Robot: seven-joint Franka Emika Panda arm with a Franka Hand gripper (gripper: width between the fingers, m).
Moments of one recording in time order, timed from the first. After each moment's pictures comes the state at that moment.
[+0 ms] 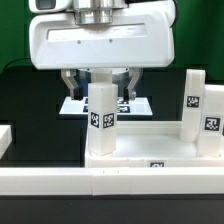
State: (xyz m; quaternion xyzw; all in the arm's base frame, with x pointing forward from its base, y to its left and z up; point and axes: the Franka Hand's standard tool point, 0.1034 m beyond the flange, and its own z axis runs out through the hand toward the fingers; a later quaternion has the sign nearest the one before) arm 0.602 -0.047 0.108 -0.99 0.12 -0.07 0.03
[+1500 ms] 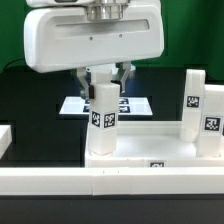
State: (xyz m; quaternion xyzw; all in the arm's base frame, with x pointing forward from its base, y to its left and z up) arm 0.602 -0.049 0.114 -0.97 -0.24 -0.05 0.01
